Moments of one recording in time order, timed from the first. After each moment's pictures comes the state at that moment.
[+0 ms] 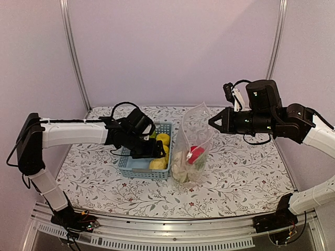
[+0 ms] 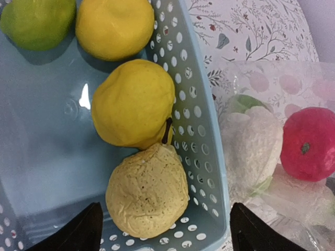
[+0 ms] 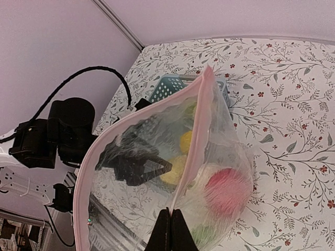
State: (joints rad) left arm -0.83 1.66 1.15 -0.45 0.08 -0.66; right arm 0.92 1.18 1.24 -0.56 0.07 0.66
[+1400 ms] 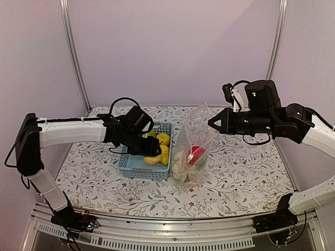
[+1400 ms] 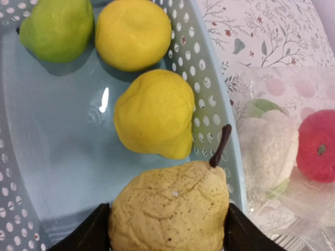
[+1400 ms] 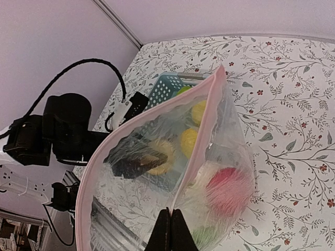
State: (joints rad) left arm -0.83 1.71 1.21 -0.52 -0.01 -0.60; right arm 0.92 1.18 1.24 -0.57 0.07 0.65
